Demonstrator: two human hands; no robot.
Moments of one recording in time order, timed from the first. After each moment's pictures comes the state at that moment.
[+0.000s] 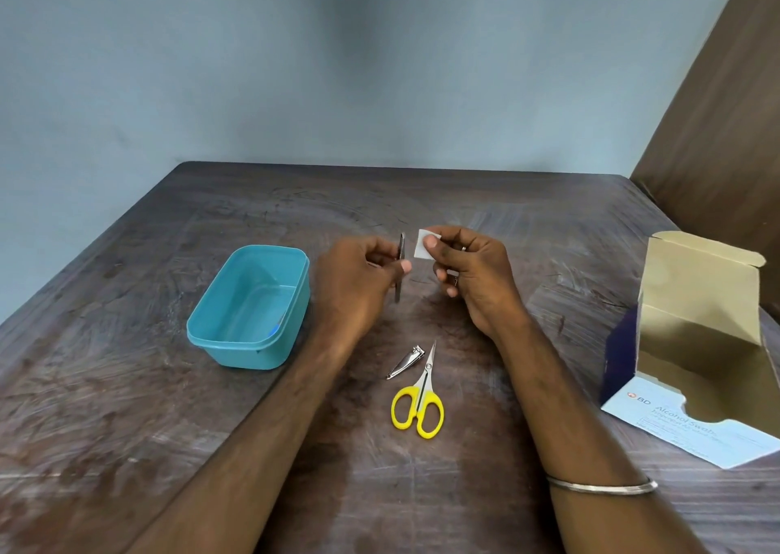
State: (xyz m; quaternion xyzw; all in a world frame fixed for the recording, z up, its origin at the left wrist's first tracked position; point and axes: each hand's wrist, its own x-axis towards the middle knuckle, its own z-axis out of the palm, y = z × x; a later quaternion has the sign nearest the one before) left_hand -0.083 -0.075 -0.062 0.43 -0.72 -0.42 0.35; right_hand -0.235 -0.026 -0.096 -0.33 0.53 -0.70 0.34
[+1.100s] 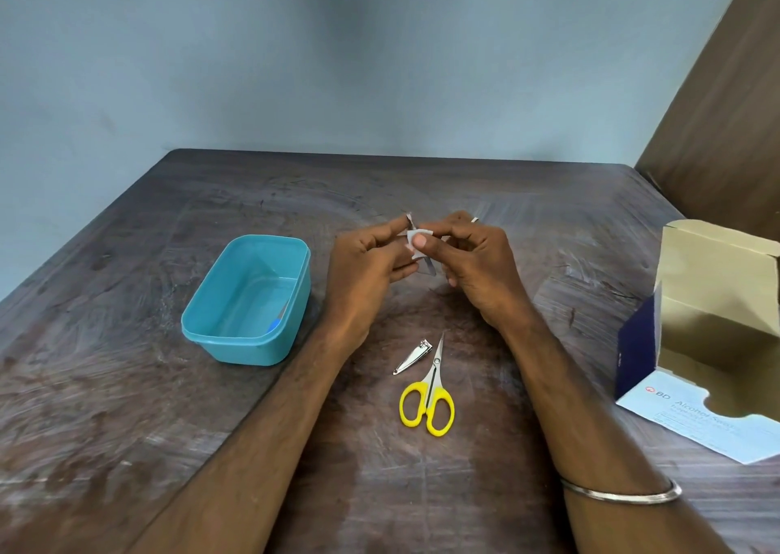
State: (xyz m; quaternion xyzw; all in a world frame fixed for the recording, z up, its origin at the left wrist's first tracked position) left_hand -0.088 -0.080 -0.074 0.30 -0.59 -0.63 0.41; right_hand -0.235 -0.029 -0.100 -0.50 0.58 -0.62 0.18
